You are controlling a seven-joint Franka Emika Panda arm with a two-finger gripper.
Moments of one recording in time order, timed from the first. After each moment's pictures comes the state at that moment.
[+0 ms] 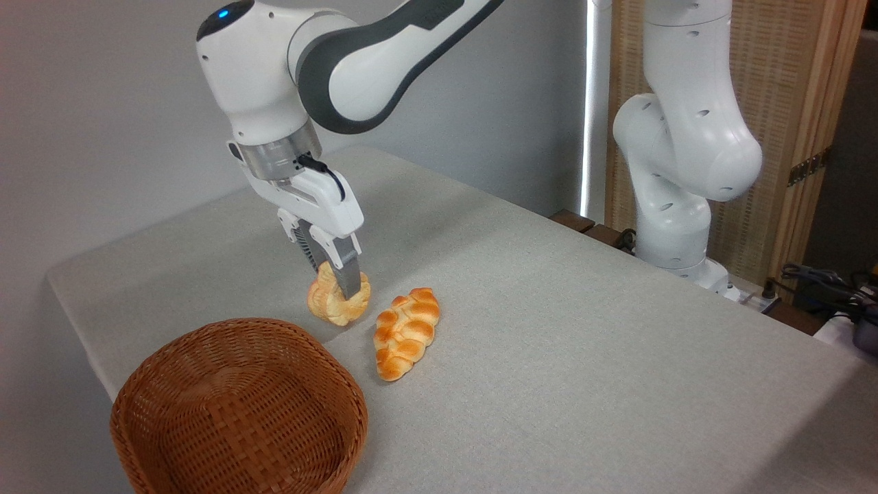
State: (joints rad) arm -0.29 0.08 -0.03 -1.87 -0.06 1.84 0.39
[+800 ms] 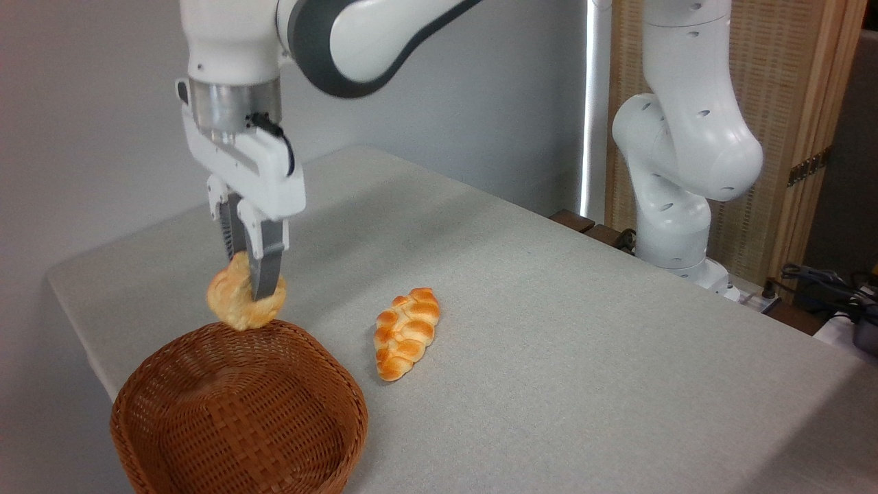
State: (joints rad) arm -0.28 0.10 0.04 -1.74 -0.05 2.06 0.53
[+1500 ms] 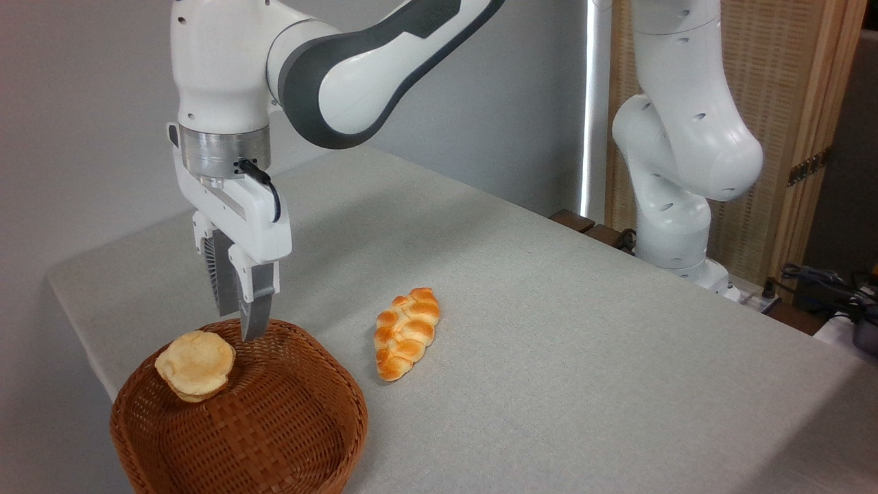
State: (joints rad) arm -0.27 0.18 0.05 -1.74 -0.05 2.14 0.54
